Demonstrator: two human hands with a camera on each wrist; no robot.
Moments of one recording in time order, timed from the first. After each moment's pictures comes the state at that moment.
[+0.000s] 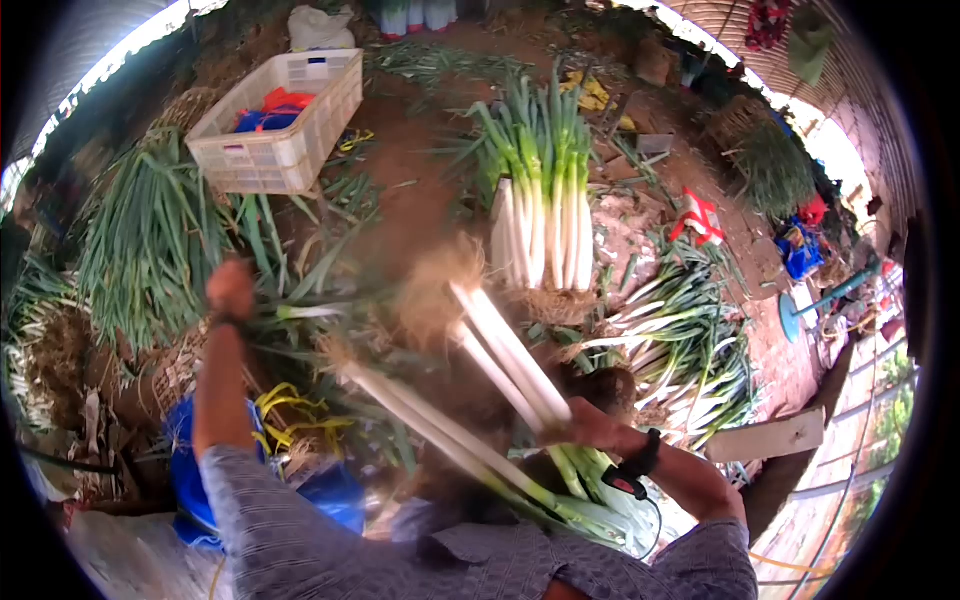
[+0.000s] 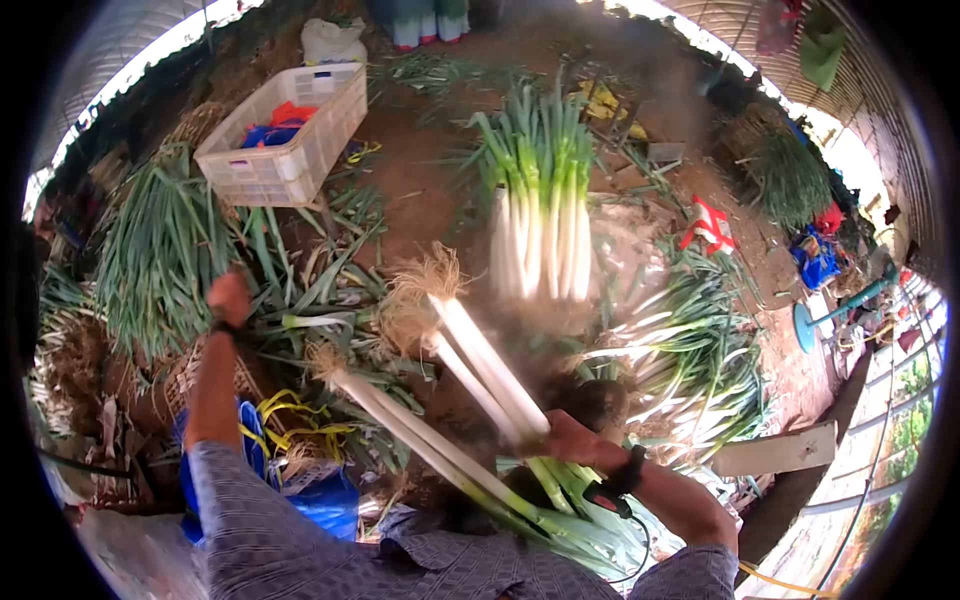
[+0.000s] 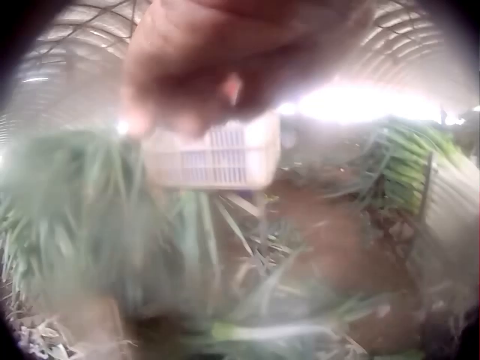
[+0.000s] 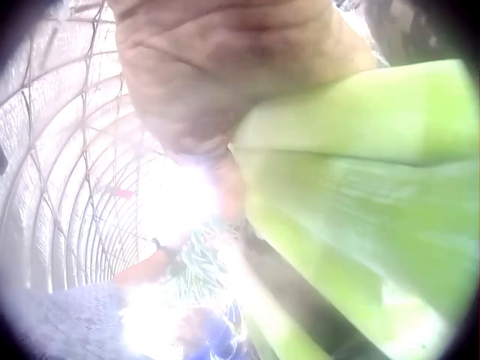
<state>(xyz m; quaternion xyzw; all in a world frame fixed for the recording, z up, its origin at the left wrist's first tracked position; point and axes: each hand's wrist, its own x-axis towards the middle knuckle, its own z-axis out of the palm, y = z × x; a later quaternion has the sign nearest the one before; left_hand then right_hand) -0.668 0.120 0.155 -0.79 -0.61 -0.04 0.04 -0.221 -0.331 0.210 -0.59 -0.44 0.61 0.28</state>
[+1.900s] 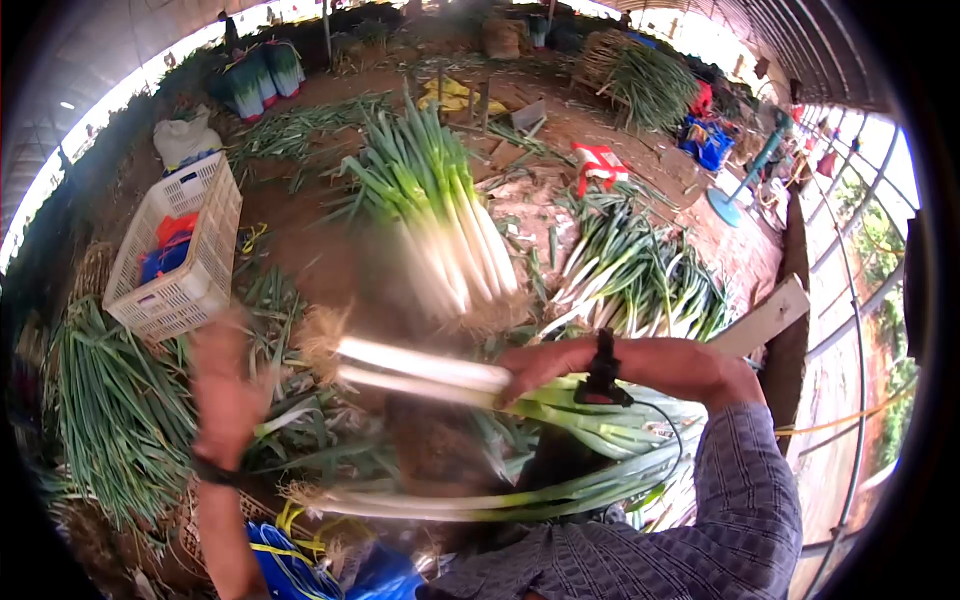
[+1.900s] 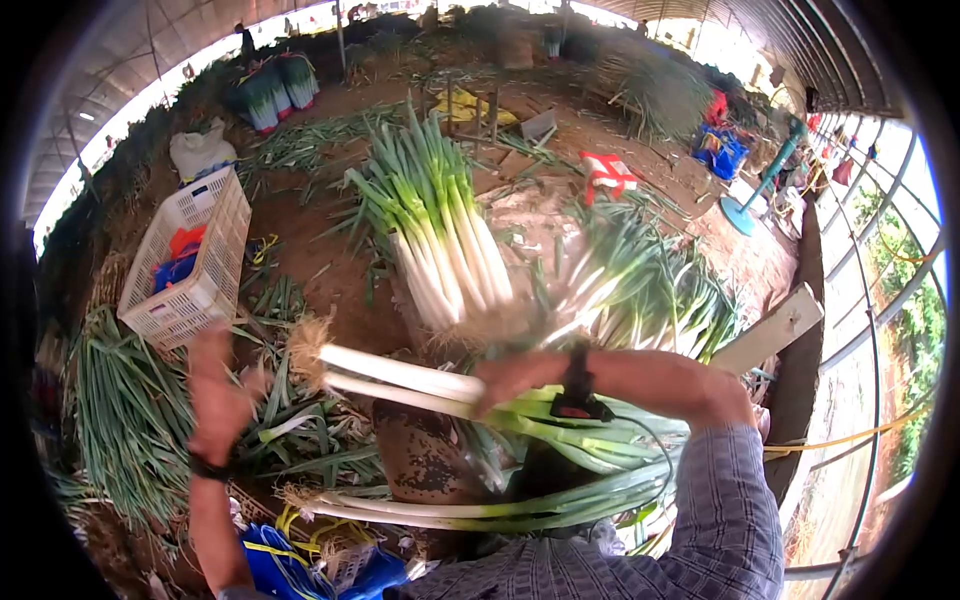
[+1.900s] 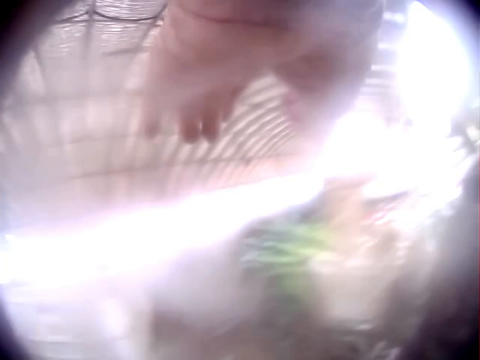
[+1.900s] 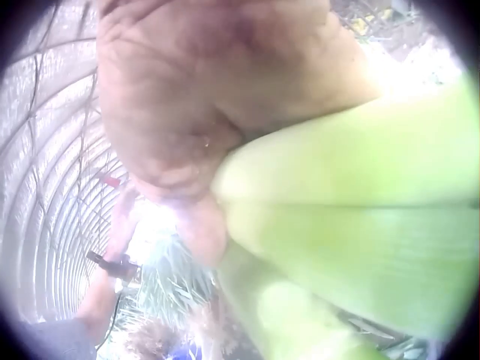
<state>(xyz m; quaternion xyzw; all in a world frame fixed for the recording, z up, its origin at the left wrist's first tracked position) -0.529 0.025 0.299 -0.91 -0.26 -0.32 -0.10 -0.181 -0.245 0.255 -0.61 -0.52 0.59 0.08</state>
